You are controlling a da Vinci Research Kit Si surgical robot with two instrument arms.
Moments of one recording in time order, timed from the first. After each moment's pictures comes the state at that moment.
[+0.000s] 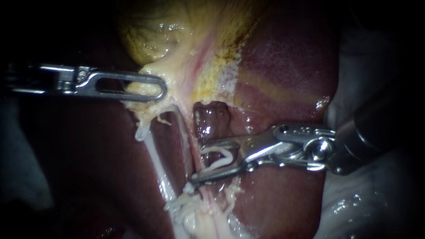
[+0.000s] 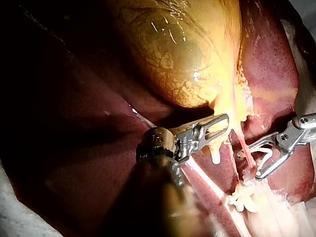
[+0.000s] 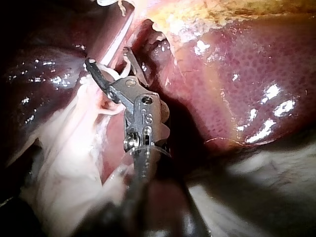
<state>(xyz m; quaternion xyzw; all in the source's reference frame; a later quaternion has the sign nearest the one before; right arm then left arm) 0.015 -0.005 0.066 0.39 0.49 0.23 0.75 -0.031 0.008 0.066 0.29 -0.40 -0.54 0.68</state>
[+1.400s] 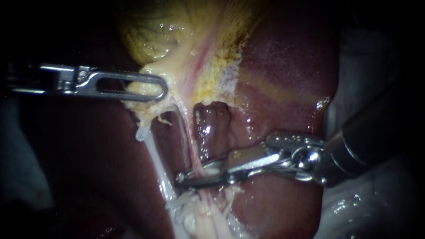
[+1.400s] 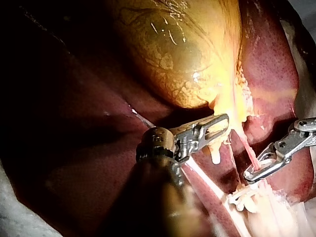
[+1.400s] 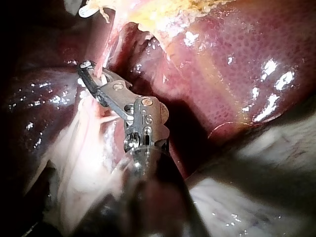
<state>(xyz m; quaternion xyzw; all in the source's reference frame) 0.015 -0.005 0.066 0.46 0.48 0.28 0.69 -0.031 0.008 0.066 0.29 -0.40 -0.54 0.68</state>
